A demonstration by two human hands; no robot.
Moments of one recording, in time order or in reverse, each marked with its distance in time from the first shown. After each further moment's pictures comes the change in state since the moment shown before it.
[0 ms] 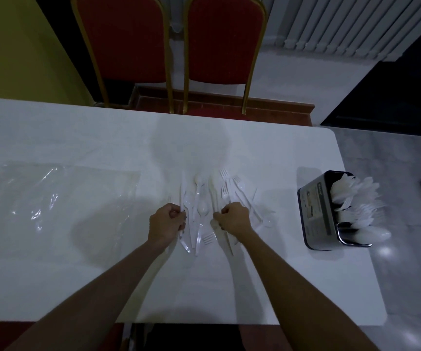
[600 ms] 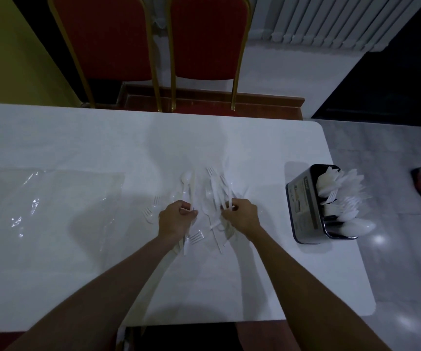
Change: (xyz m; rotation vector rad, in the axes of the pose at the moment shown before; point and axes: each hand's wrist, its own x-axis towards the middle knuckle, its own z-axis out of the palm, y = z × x) left_hand 0.004 0.016 0.049 0.137 -0.056 0.034; right_hand 0.002 0.035 -0.037 0.038 0.078 -0.045
